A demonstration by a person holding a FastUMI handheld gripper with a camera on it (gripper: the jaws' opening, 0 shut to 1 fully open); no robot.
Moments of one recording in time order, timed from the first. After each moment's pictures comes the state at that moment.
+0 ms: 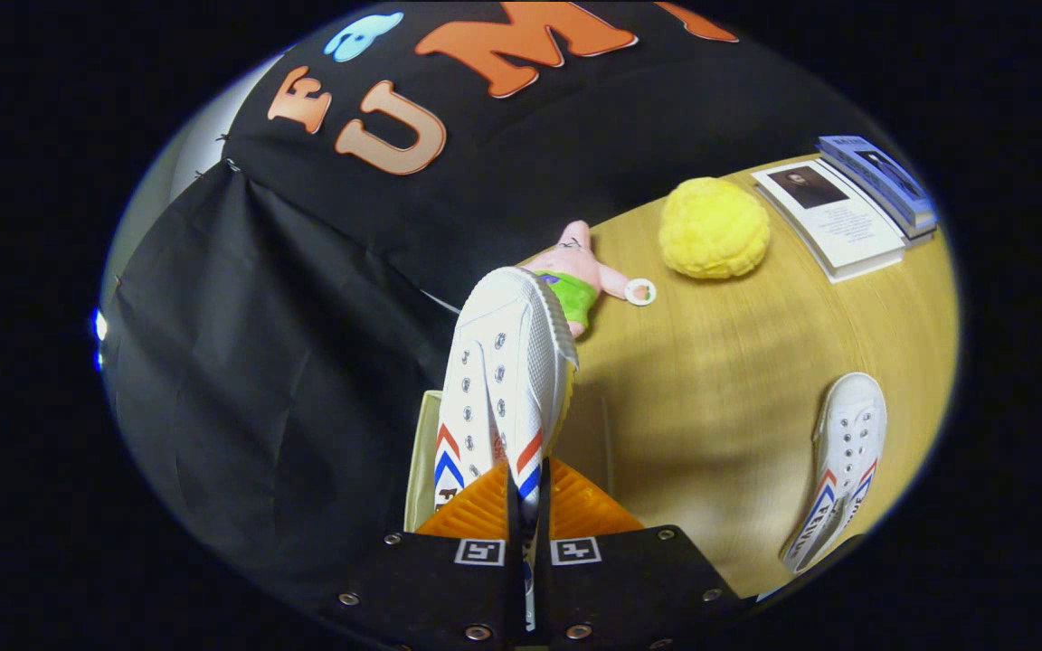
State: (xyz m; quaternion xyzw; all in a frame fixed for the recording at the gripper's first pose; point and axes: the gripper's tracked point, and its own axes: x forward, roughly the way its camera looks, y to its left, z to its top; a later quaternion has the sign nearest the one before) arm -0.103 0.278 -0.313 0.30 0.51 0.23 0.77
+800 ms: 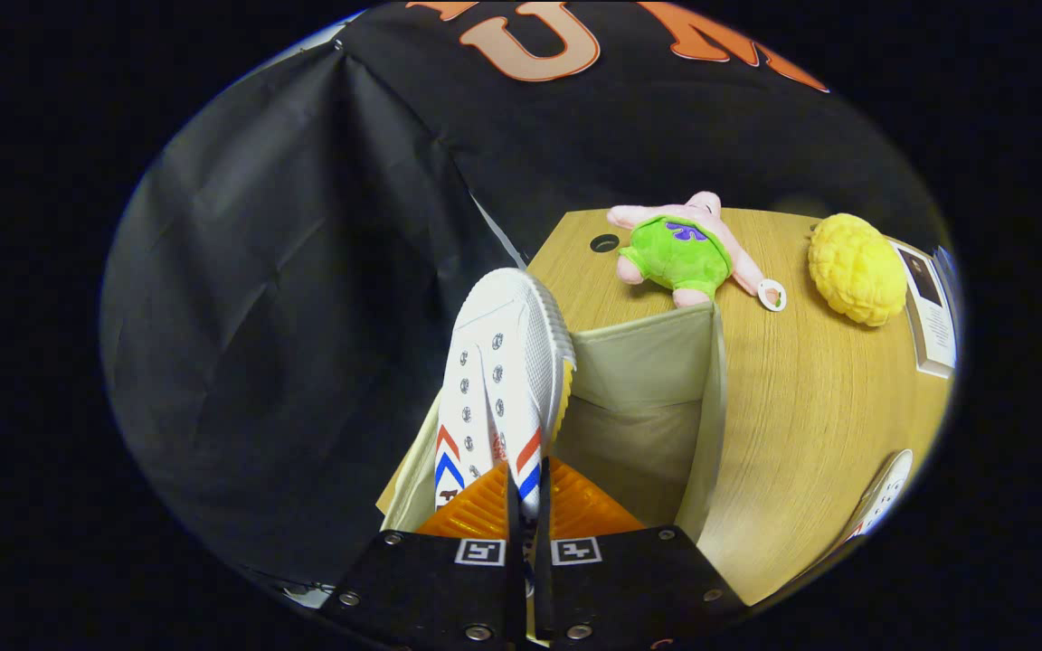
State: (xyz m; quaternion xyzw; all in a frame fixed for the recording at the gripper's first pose) arm -0.148 0.410 -0.346 0.12 0.54 0.33 0.77
